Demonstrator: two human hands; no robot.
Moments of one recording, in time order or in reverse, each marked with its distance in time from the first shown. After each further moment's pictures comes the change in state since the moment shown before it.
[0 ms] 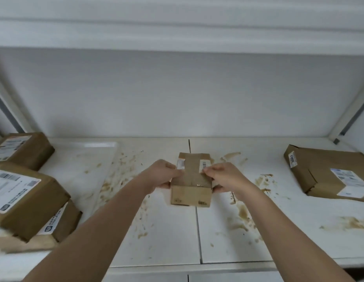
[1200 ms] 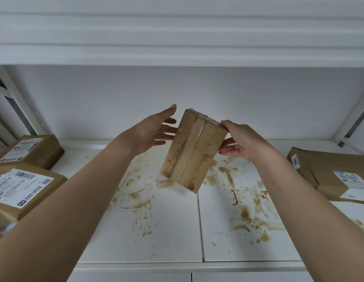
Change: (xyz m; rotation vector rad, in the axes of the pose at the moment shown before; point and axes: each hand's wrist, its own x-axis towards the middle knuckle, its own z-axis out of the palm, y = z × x) left_hand -0.033 0.093 -0.062 -0.120 0.034 0.183; right_hand -0.010 -0.094 -0.046 0.200 0.131 0.024
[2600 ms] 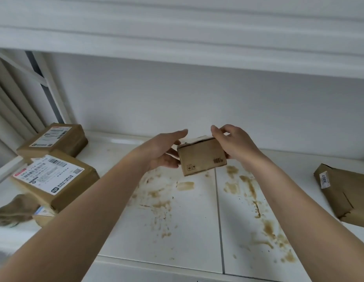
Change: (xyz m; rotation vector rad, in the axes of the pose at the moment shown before) left_hand -0.021 -0.046 -0.030 -0.162 0.082 -0.191; right_hand 0.009 -0.003 0.079 -0.417 -0.027 -0.409
